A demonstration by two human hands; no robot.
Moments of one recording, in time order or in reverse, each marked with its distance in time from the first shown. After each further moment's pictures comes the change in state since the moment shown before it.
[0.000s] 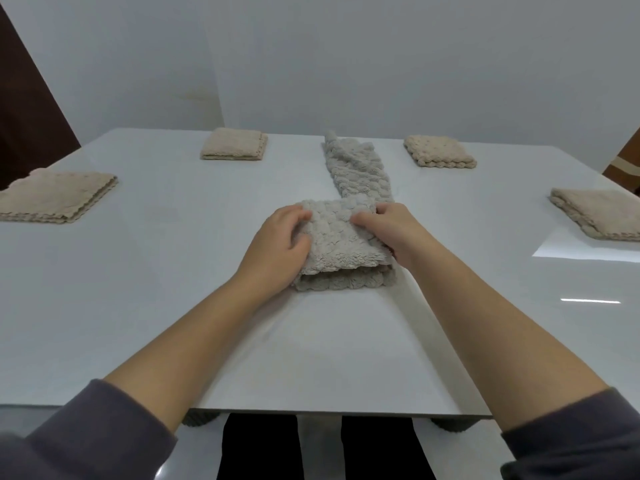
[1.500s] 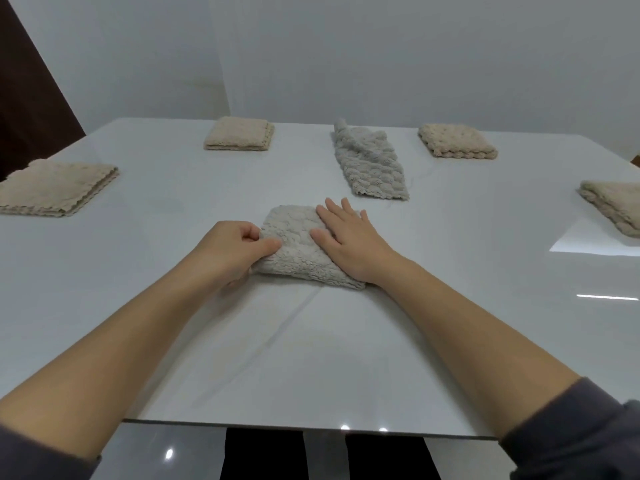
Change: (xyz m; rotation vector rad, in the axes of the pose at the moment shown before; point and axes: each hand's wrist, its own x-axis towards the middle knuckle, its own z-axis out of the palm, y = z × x) left_hand -0.005 -0.029 -0.046 -0.286 -0.139 -0.536; right_hand 0.011 0.020 0.055 -0.778 -0.237 -0.478
